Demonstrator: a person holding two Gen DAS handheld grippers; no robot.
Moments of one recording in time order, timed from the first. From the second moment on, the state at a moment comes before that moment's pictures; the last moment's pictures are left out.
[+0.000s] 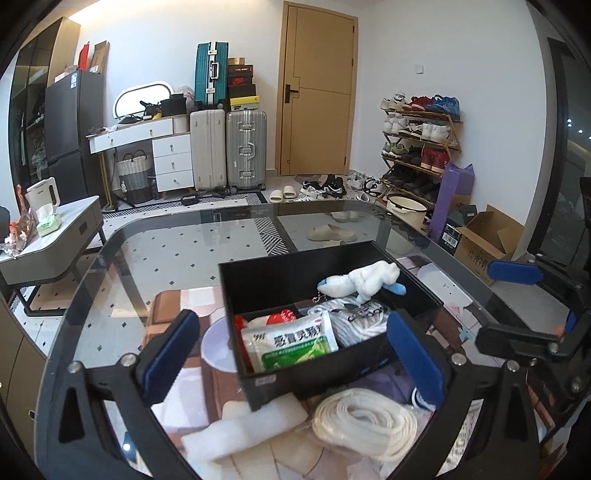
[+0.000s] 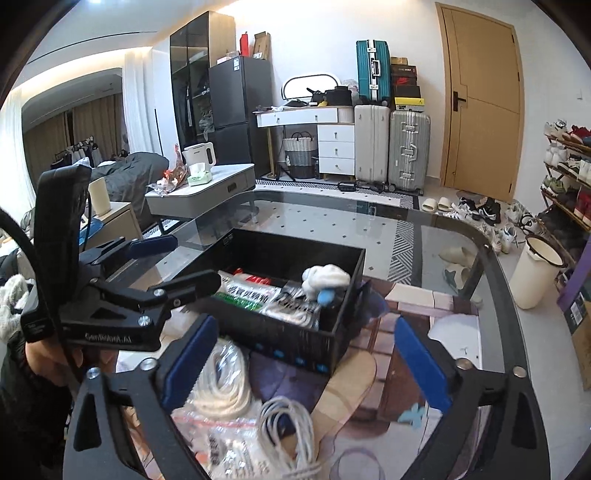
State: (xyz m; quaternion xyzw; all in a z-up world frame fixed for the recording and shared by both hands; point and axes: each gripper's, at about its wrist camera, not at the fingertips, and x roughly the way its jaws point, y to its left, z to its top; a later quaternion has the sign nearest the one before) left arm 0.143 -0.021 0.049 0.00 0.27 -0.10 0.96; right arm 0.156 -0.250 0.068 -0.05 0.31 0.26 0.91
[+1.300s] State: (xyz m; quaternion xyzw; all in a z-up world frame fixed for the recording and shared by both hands) left arm 0.076 0.009 0.006 0.01 0.32 -0.09 0.94; right arm 0.109 -0.283 0.005 -0.06 0.40 0.22 0.89
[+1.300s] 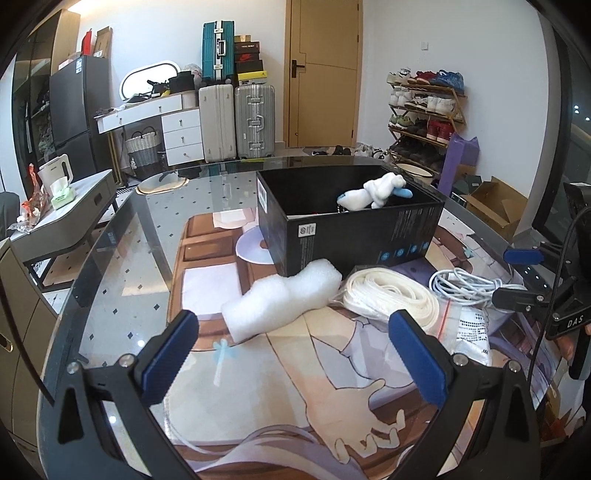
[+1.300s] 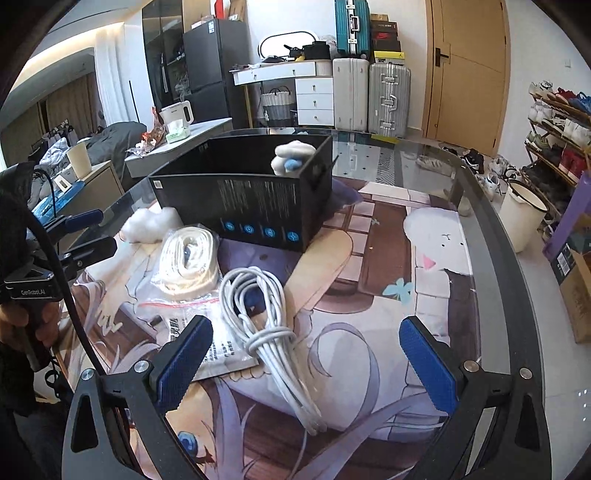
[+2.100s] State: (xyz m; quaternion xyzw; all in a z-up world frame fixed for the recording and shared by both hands) left arm 0.079 0.014 -0.001 0.00 0.34 -0.09 0.94; right arm 0.123 -0.275 -0.015 -0.07 0.44 0.19 0.88
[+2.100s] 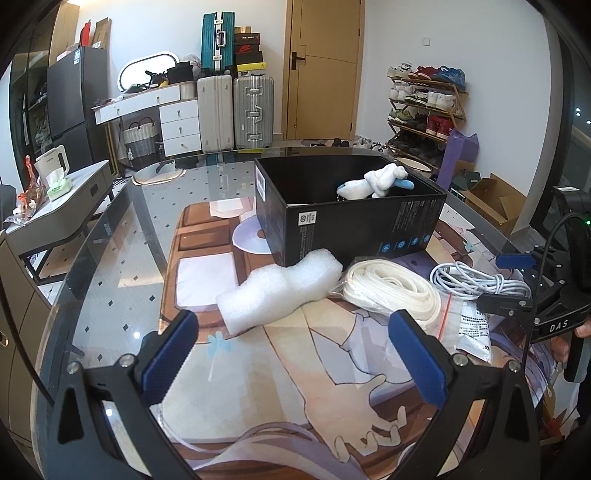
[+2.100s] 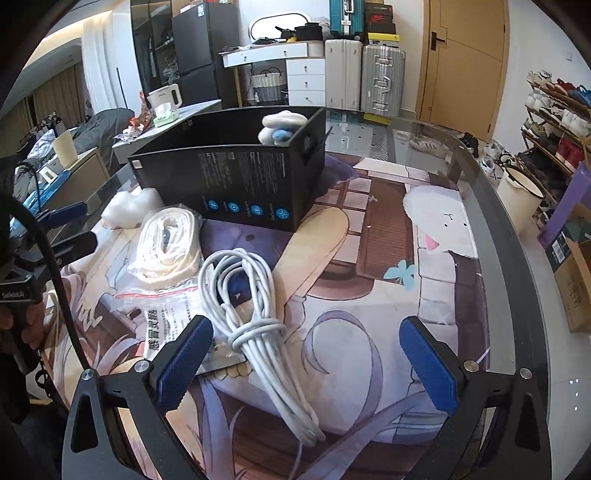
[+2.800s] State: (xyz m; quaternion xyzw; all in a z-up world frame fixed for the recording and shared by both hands) left arm 0.080 0.016 -0.001 0.00 0.34 -0.09 0.94; right arm 0.128 -0.270 -0.022 -0.07 0.43 0.21 0.87
